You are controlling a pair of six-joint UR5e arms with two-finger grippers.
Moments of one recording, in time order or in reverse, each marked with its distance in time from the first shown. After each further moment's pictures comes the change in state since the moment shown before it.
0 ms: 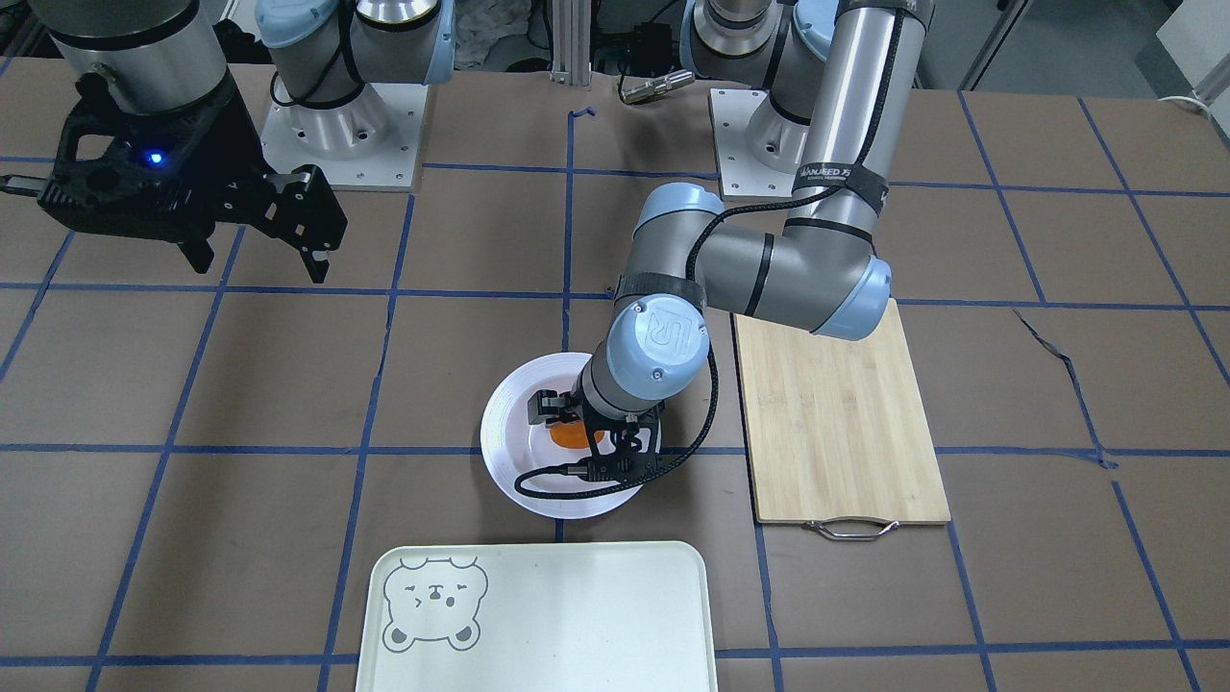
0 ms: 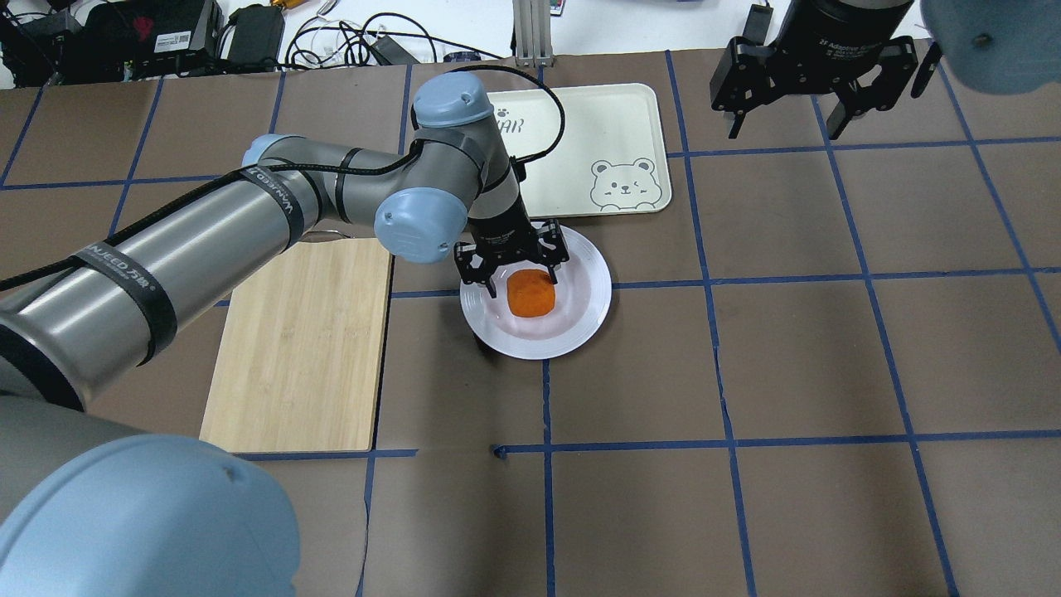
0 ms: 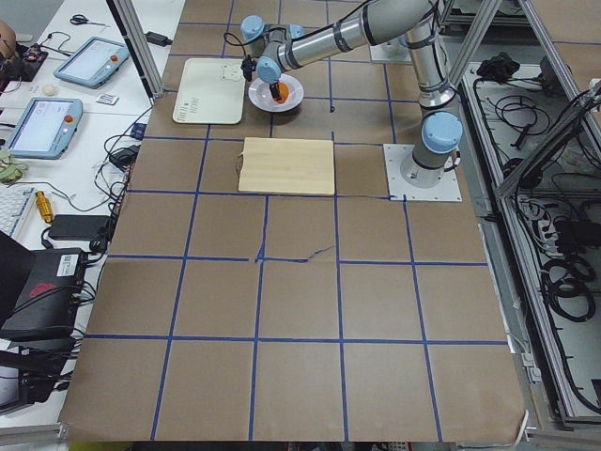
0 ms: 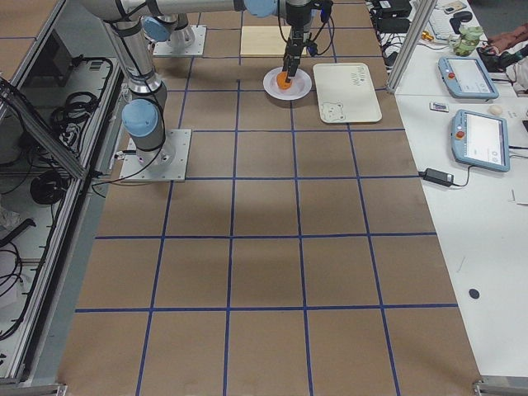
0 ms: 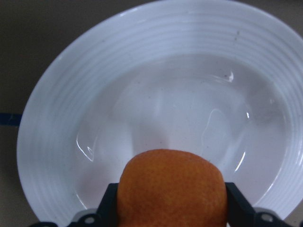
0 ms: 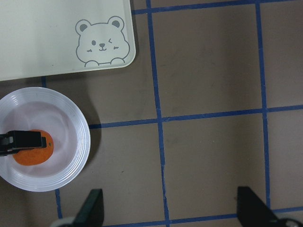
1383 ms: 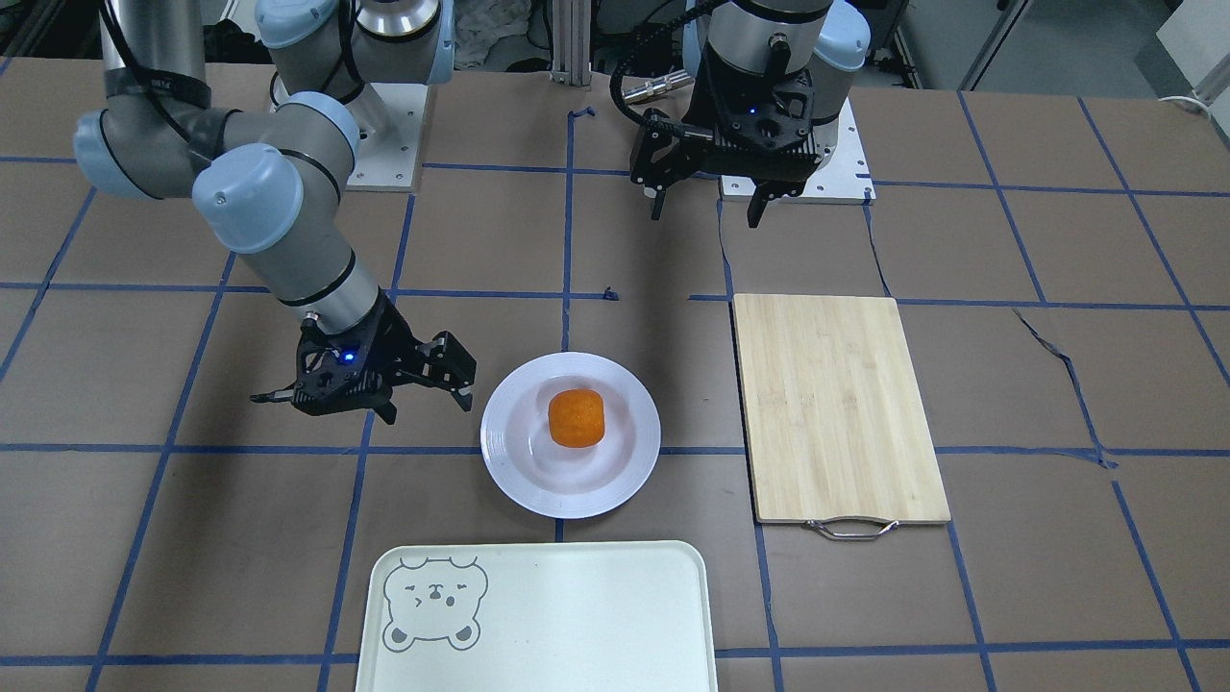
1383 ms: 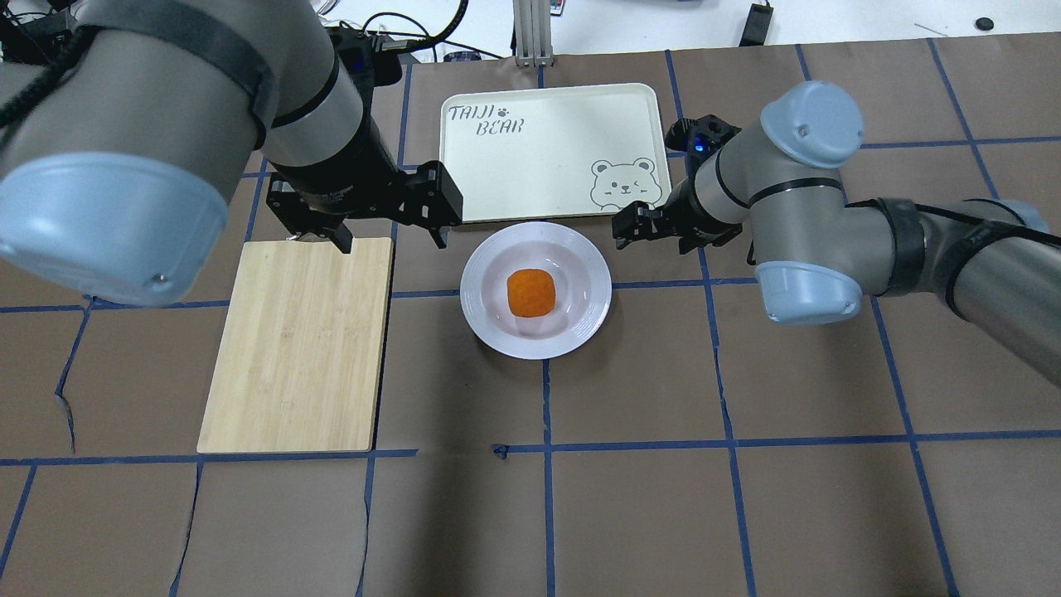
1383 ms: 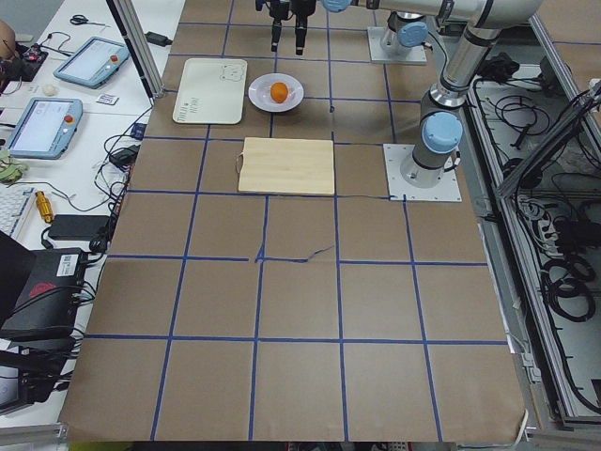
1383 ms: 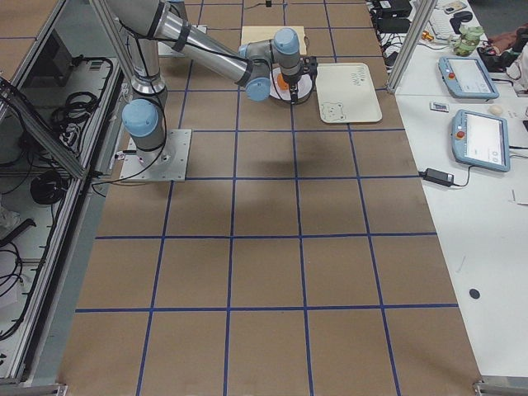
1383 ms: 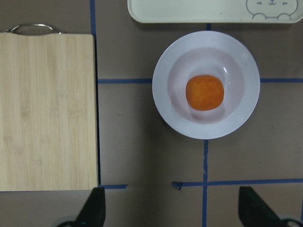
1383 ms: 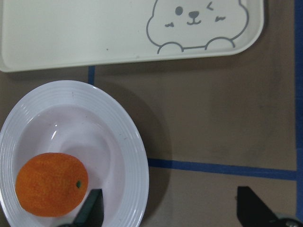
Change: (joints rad) left arm 0.063 0.581 -0.078 -0.262 0.193 0.190; right arm 0.013 0.189 0.537 -0.846 0.358 -0.007
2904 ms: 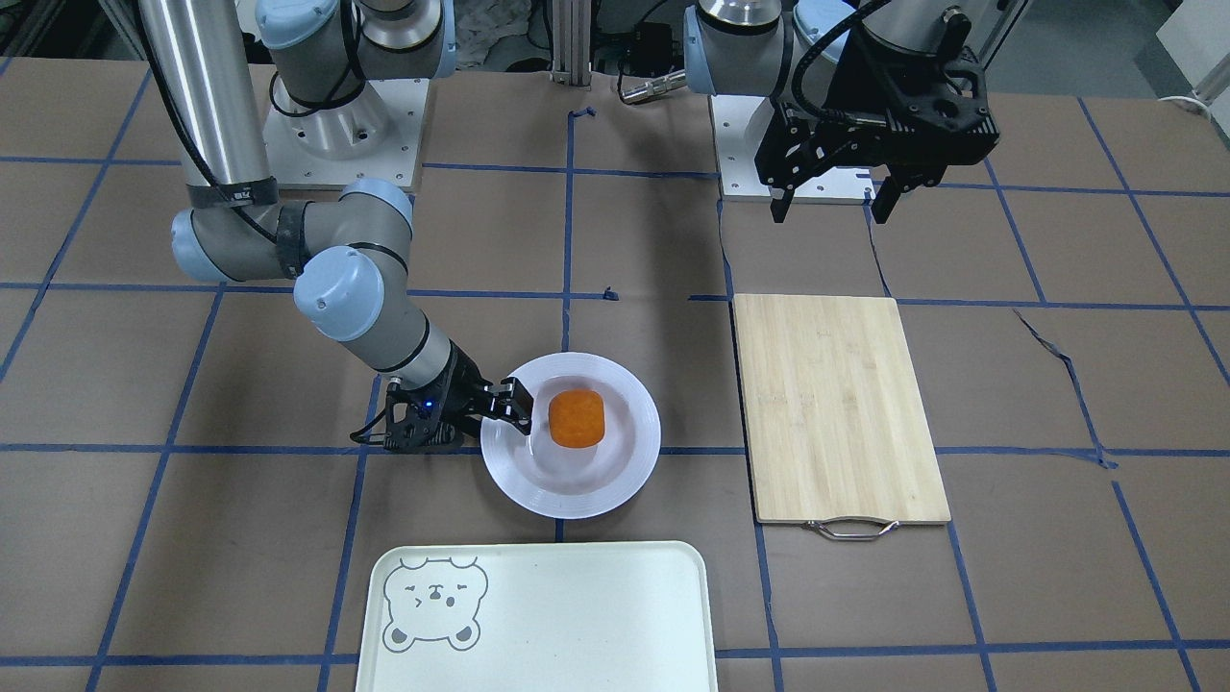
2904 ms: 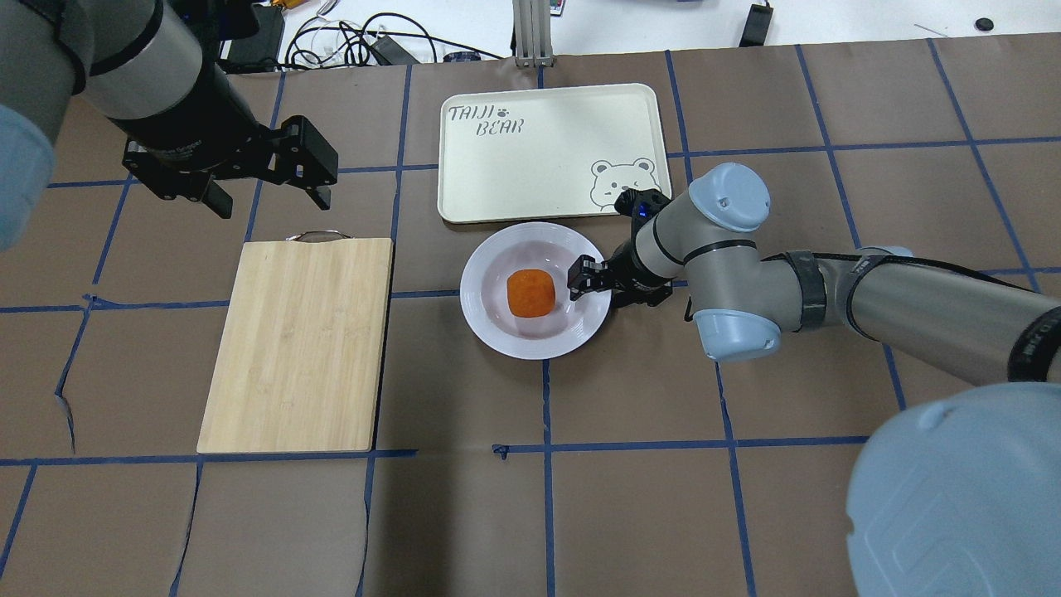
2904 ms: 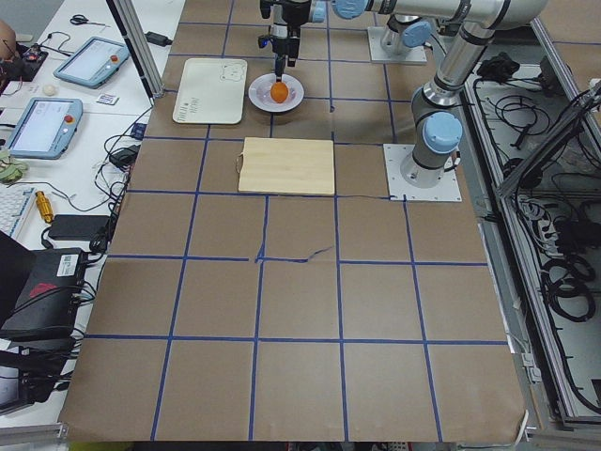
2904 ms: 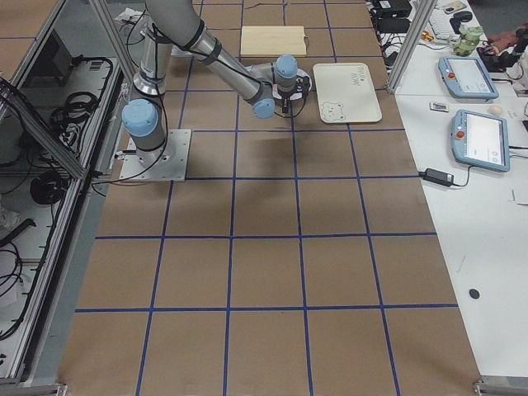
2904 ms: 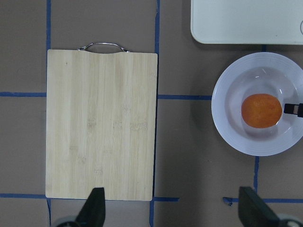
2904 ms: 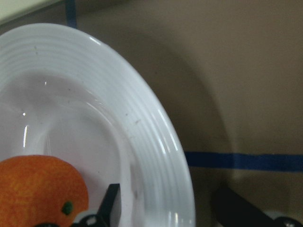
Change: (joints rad) left arm 0.188 0.035 0.062 -0.100 0.022 0.113; right arm 0.071 0.199 0.028 -0.153 0.075 0.170
